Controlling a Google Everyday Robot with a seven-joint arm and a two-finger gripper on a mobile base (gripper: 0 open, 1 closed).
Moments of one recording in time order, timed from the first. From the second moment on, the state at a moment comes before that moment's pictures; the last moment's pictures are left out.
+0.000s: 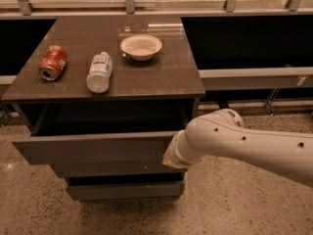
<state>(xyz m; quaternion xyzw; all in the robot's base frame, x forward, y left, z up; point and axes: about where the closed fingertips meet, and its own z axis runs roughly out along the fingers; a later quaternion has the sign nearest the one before) 0.504 -0.053 0.635 -0.62 0.75 0.04 0.23</state>
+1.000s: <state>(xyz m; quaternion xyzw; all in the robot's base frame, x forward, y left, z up) 0.523 -0.052 0.622 -0.62 0.75 0.00 0.24</state>
